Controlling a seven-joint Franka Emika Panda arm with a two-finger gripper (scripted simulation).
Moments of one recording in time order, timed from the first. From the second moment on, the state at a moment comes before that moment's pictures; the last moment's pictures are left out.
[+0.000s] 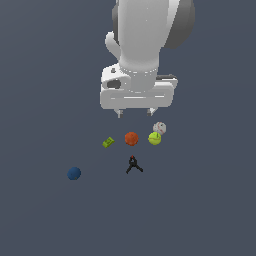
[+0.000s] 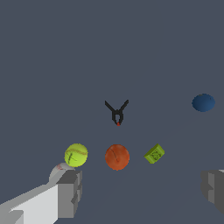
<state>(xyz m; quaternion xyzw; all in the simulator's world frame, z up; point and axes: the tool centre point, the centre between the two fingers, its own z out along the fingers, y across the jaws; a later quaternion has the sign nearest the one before) 0.008 0.023 0.308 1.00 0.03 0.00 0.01</state>
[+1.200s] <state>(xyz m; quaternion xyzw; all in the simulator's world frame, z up) 0.016 0.043 0.296 1.00 -0.01 0.02 -0.01</state>
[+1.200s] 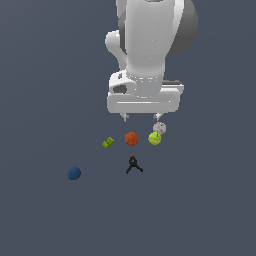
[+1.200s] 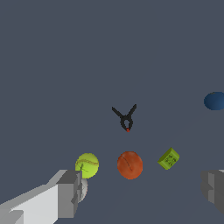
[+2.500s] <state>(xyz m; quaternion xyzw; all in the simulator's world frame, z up) -0.054 0.026 0.129 0.95 -0.32 0.00 -0.01</state>
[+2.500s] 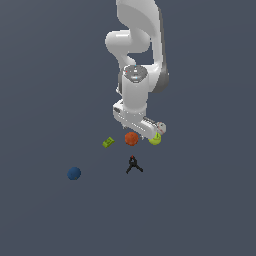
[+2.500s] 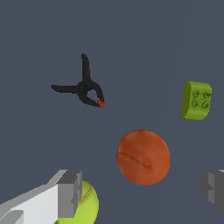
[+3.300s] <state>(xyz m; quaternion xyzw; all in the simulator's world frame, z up) -0.079 0.019 0.097 0.92 -0.39 0.00 0.00</state>
